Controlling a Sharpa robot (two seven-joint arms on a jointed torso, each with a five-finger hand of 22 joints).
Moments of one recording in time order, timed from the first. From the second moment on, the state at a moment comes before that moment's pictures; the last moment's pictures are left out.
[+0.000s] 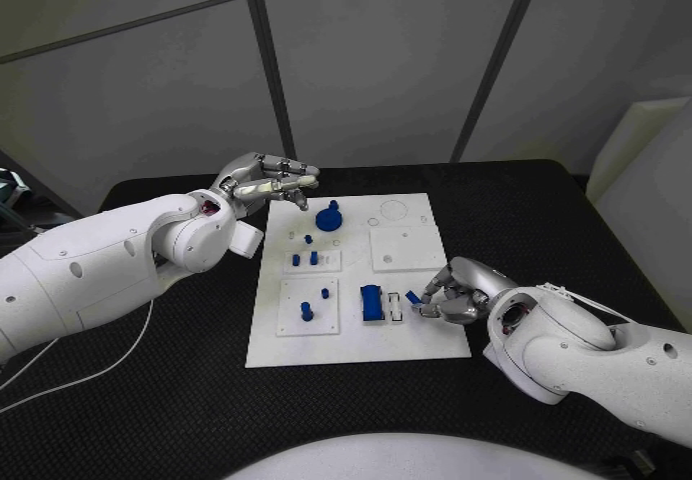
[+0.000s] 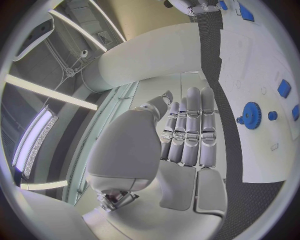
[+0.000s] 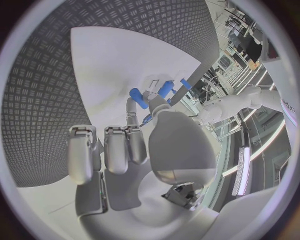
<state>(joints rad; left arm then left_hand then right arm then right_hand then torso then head) 1.11 -0.82 0.11 1.35 -0.24 -0.07 0.26 1.41 -0.14 0.39 0.01 0.06 1.03 0.15 0.09 0.18 1.15 0.09 0.14 0.17 1.18 0.02 0.63 0.56 0.19 1.05 0.13 0.47 0.86 0.95 -0.97 0.01 1.90 -1.42 -0.45 -0.64 1.22 -0.07 0.16 0.02 0.48 1.17 0.02 0.06 0.65 1.47 -0.05 1.45 1.31 1.47 -0.11 1.48 1.31 0.02 1.47 0.01 1.54 1.31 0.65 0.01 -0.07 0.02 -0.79</state>
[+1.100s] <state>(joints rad) 1.11 -0.82 0.11 1.35 -0.24 -0.07 0.26 1.41 -0.14 0.39 0.01 0.06 1.03 0.15 0.09 0.18 1.15 0.09 0.14 0.17 1.18 0.02 0.63 0.56 0.19 1.05 0.13 0.47 0.86 0.95 -0.86 0.01 1.81 -1.25 -0.45 -0.61 1.12 -0.09 0.17 0.09 0.47 1.20 0.02 0.07 0.65 1.47 -0.05 1.46 1.31 1.47 -0.11 1.48 1.31 0.02 1.47 0.01 1.54 1.31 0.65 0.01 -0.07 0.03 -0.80</state>
